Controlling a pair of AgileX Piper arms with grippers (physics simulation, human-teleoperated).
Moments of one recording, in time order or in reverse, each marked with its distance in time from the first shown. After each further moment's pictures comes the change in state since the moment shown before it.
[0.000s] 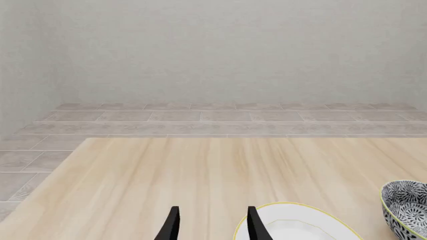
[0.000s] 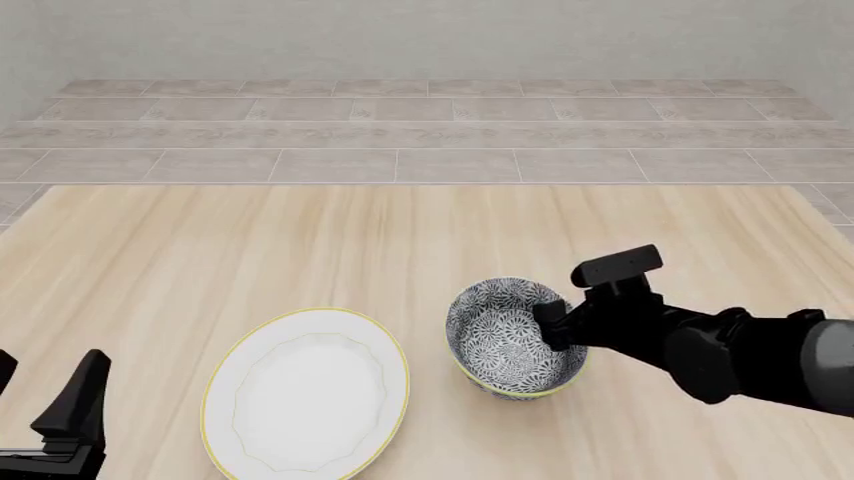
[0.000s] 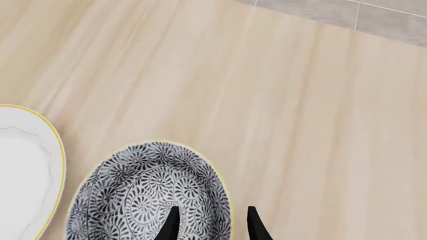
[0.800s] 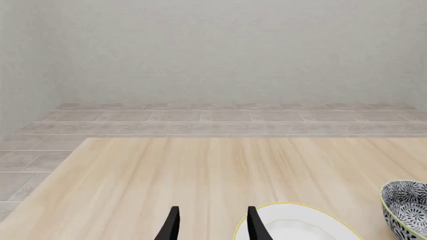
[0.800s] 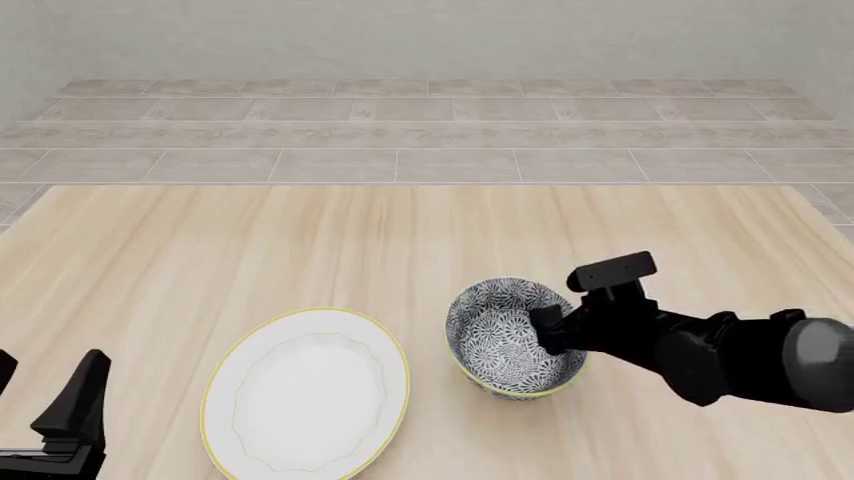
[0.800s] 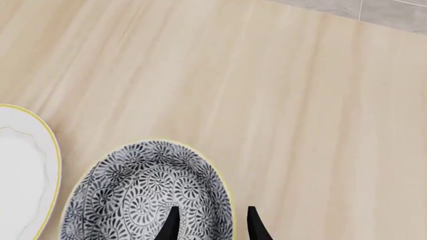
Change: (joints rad) left arm 0.000 0.000 0.000 0.000 0.000; right arm 0.002 0.044 0.004 -0.032 0.019
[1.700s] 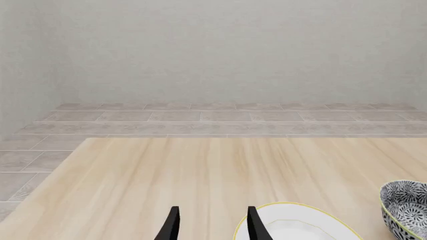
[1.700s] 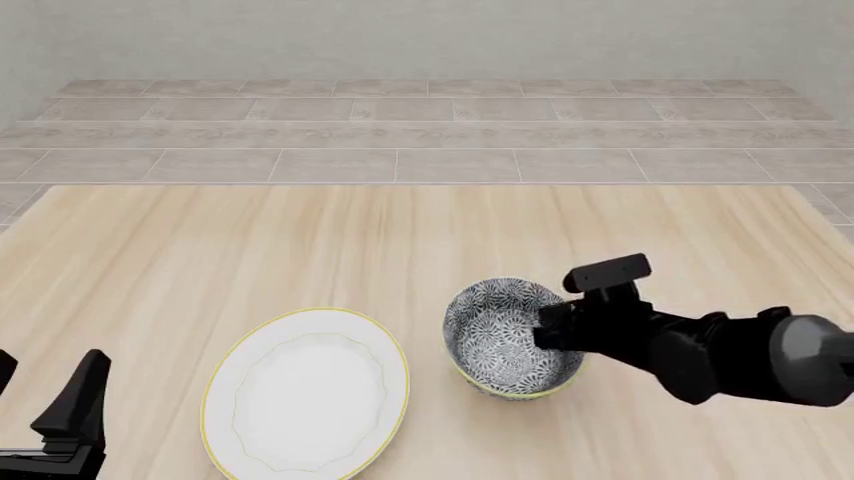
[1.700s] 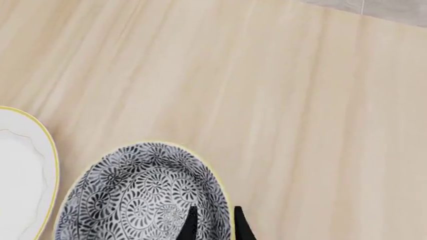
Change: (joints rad) left arm 0.000 0.000 0.000 0.000 0.000; right arm 0.004 0.033 -0.008 -0.017 0.014
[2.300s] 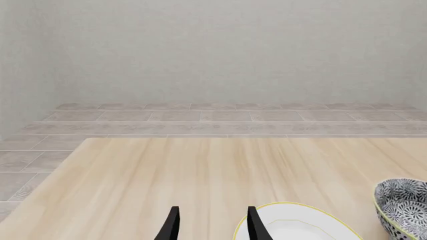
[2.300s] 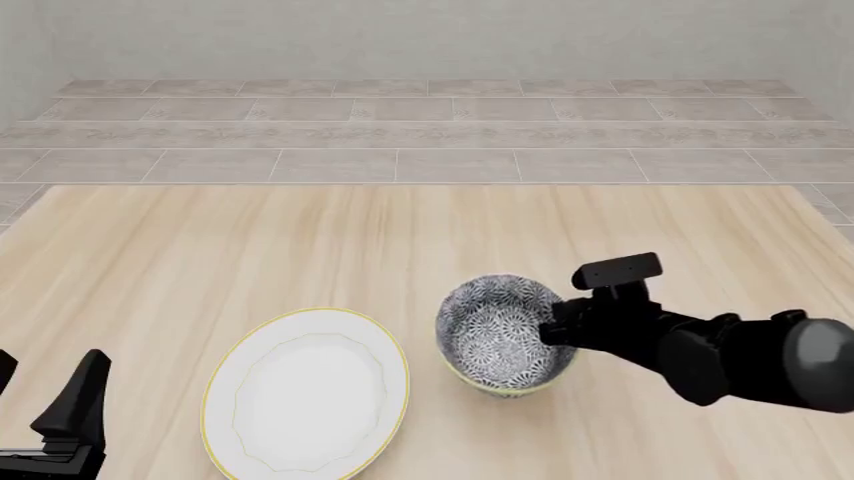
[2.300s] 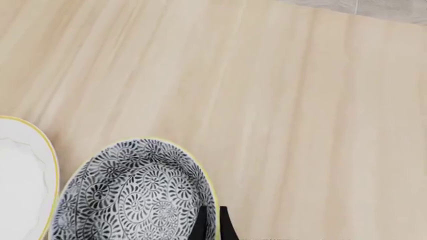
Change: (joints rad) left arm 0.000 0.000 0.000 0.000 0.000; right arm -0.012 -0.032 0.013 0.003 0.005
